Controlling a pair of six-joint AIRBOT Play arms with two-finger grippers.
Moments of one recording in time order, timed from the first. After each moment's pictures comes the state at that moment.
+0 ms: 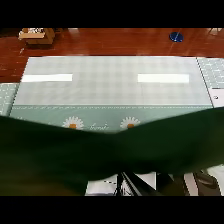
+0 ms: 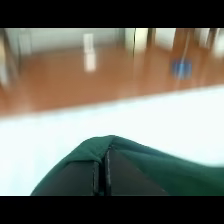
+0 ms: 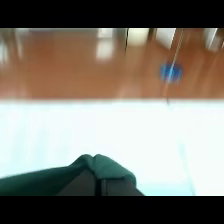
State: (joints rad) left arm 0.32 -0.52 1.92 1.05 -1.70 -1.48; right arm -0.38 -0.49 1.75 -1.28 1.71 1.48
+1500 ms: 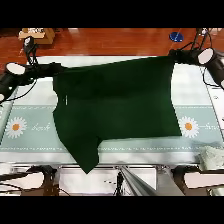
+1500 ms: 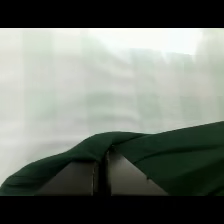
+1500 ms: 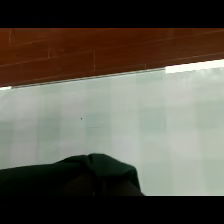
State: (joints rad) left arm 0.05 -1.46 1.13 0.77 -0.48 -1.00; right arm -0.05 -1.59 1.41 -1.31 0.48 1.51
